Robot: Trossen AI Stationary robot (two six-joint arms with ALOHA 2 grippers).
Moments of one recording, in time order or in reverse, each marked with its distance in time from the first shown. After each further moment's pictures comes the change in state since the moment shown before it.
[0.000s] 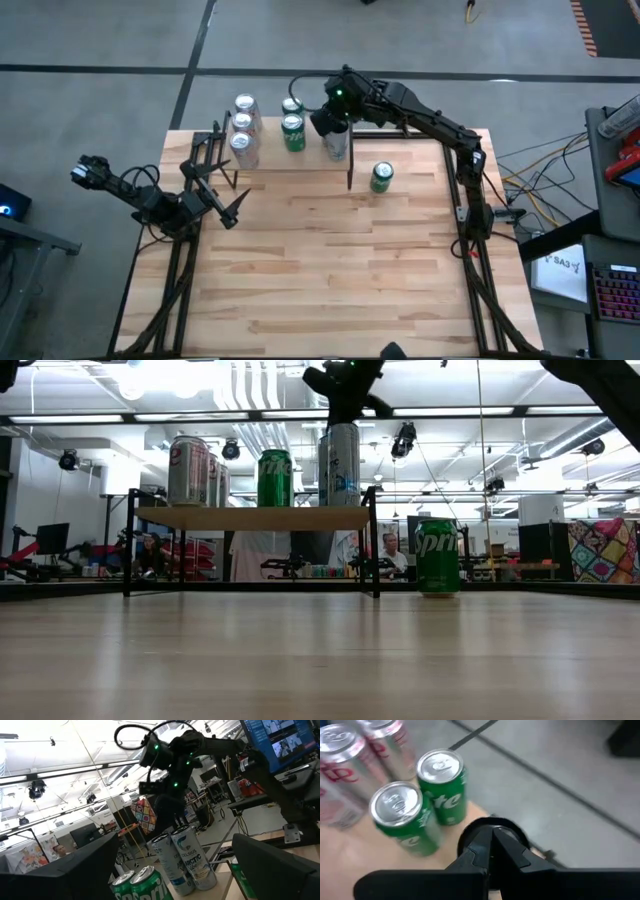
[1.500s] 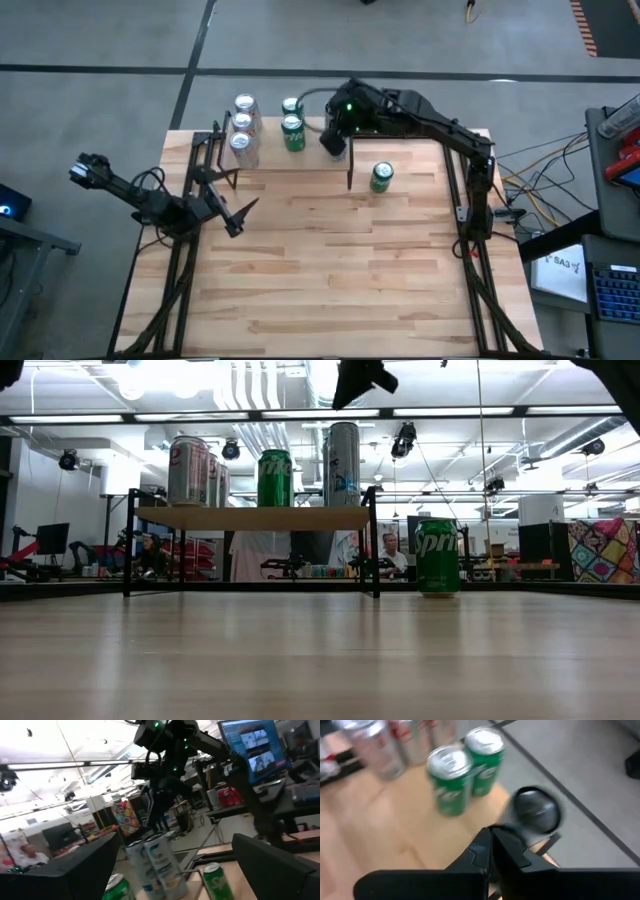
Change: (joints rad) left arm 0.000 0.108 0.031 0.002 0.072 -0.155; right arm 0.119 -0.090 0.002 -0.141 -0.014 -0.101
